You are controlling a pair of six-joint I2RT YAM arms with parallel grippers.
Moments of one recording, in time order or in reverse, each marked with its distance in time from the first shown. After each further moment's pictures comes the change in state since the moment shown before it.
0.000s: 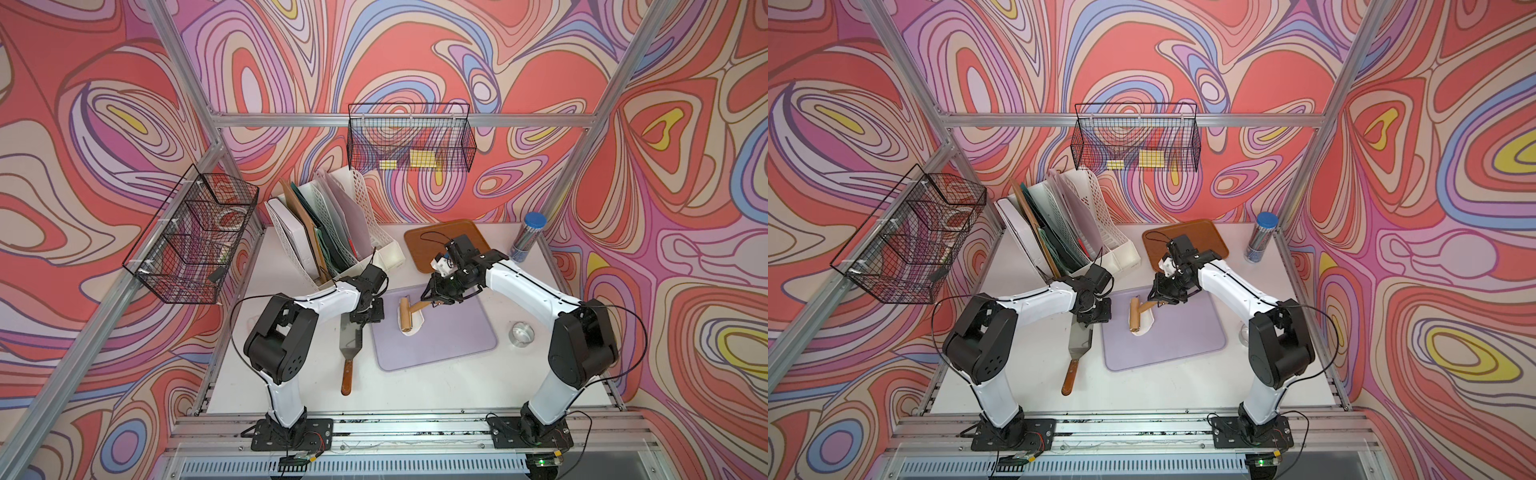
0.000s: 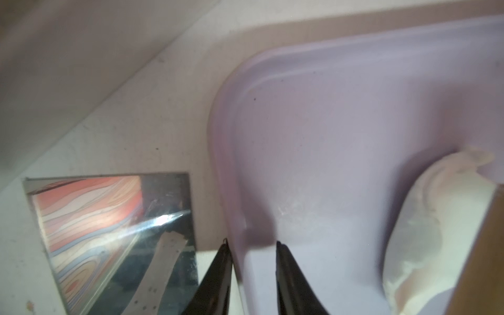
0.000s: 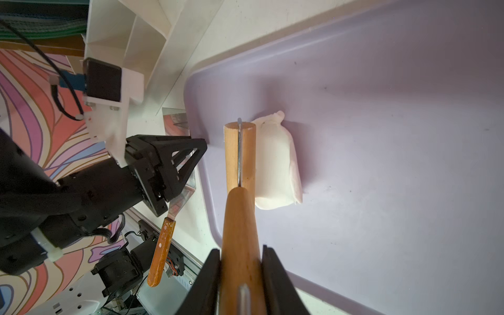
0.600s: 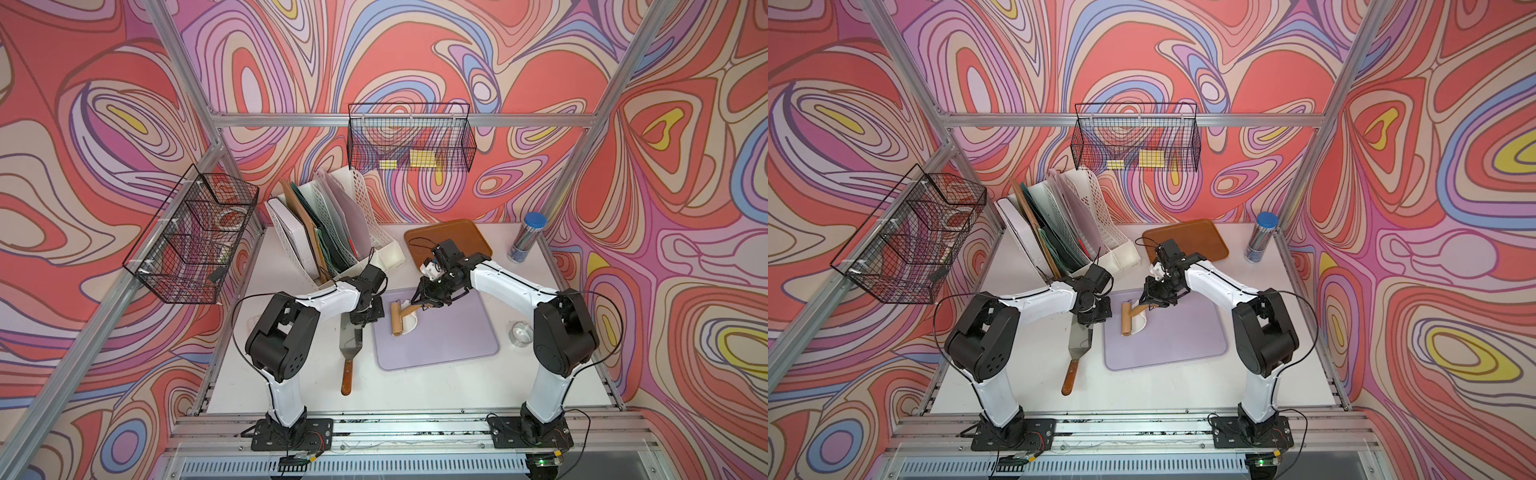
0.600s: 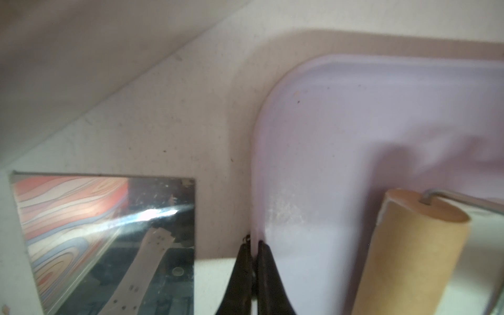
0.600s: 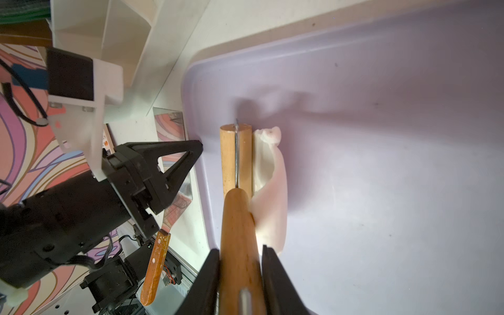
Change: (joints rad) left arm 0.006 0.003 -0.009 0.029 0.007 -0.078; right arm 0.055 0.125 0.018 0.092 -0.008 0.028
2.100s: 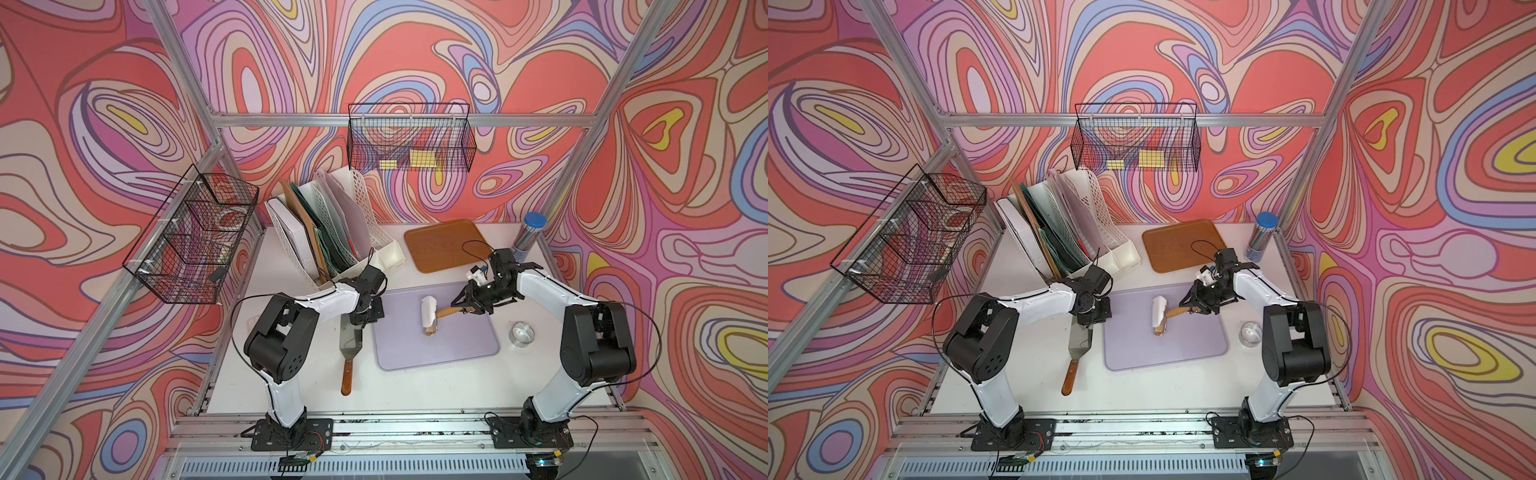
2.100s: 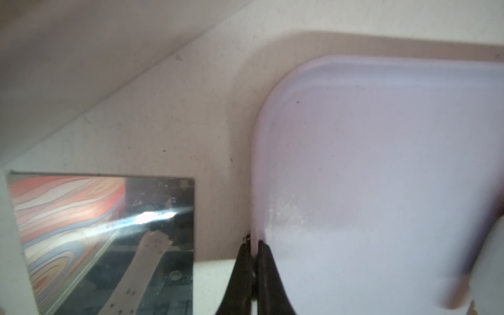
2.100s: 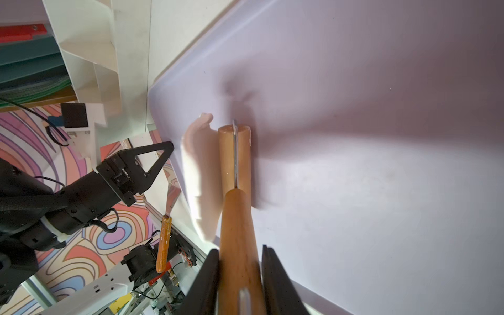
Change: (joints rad) left arm 0.000 -0.010 -0.016 0.018 -0.003 0.000; right arm -0.410 -0.163 -0.292 -0.041 -0.222 -0.181
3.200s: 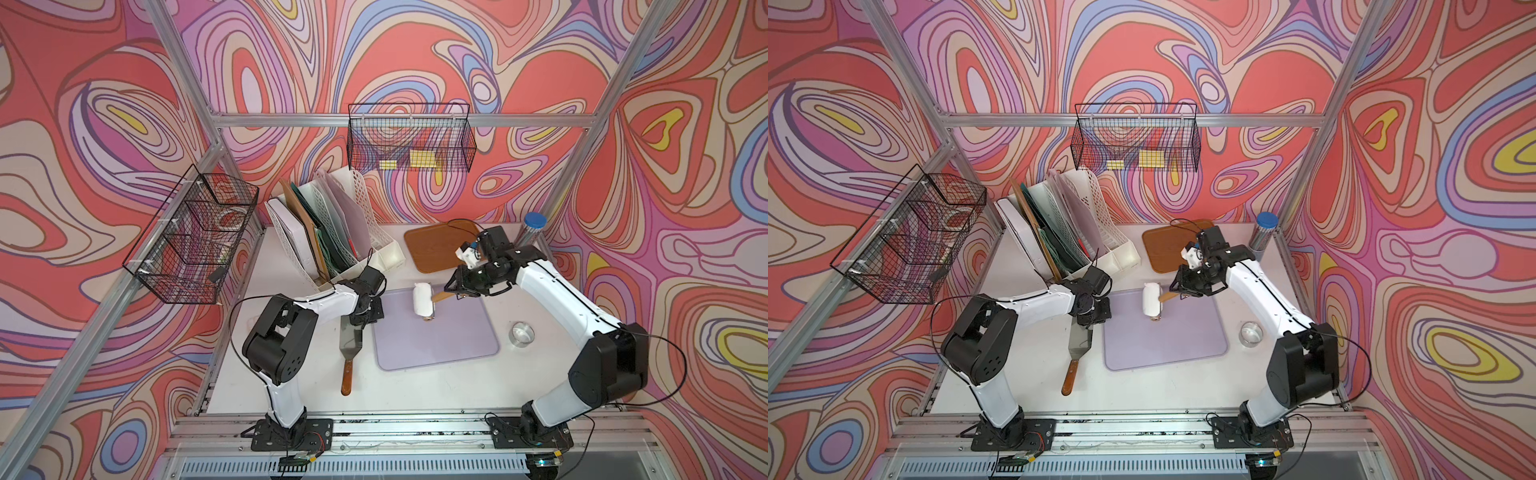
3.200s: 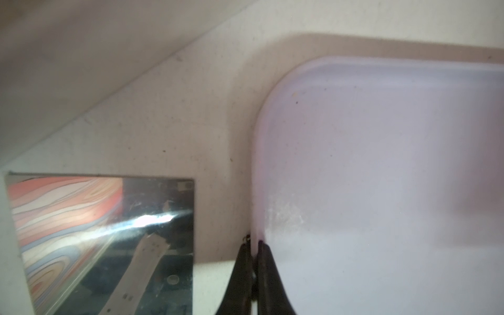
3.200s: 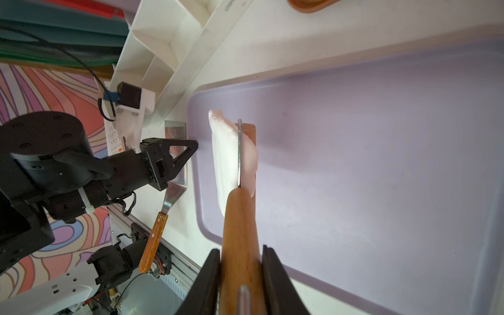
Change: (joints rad) left arm 0.000 -0.016 -0.029 0.035 0.005 0.000; right arm 0.246 -0.071 0.293 -0.143 0.231 -0.002
